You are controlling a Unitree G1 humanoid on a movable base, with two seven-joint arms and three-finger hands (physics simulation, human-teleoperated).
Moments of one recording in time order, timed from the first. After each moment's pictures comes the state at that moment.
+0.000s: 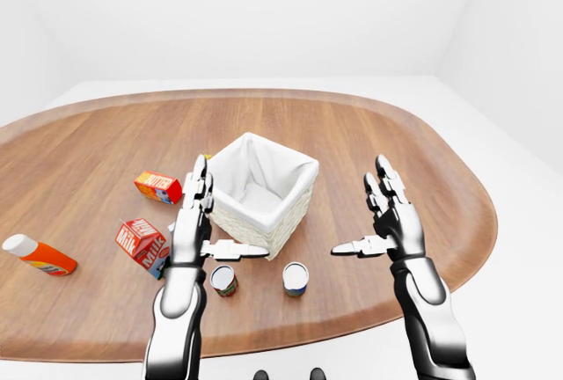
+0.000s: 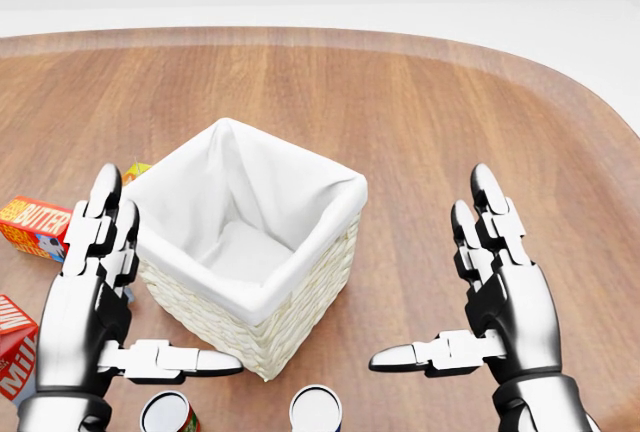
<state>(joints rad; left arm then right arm) 0.09 0.01 0.02 -0.37 0.04 0.09 -0.07 0.07 -0.02 -0.06 -0.31 0.10 0.09 0.13</state>
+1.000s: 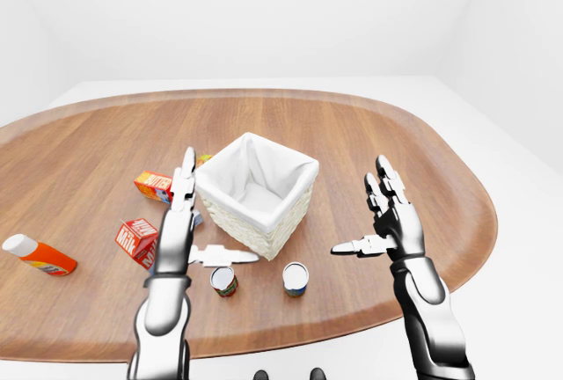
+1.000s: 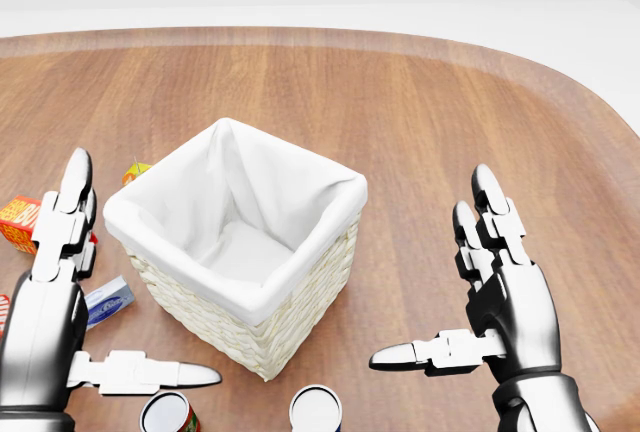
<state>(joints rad) 0.15 0.03 0.04 -0.54 0.30 0.09 -0.10 0.07 -0.02 -0.06 -0.30 0.10 0.09 0.12</state>
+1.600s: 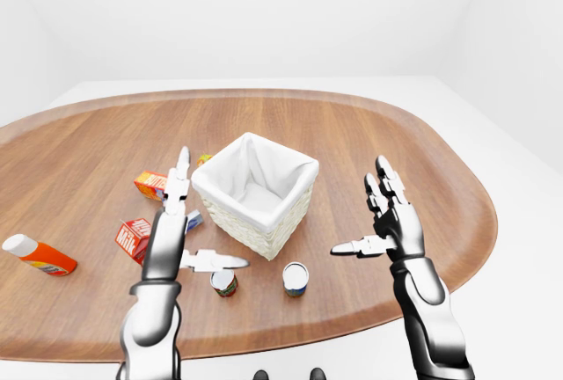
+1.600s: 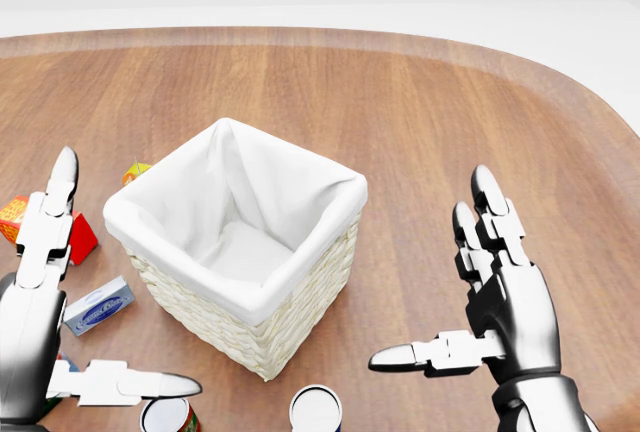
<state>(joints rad) 0.18 0.02 0.08 -0.61 0.43 0.09 -0.16 0.07 -0.02 -0.05 -0.30 0.09 0.09 0.12</state>
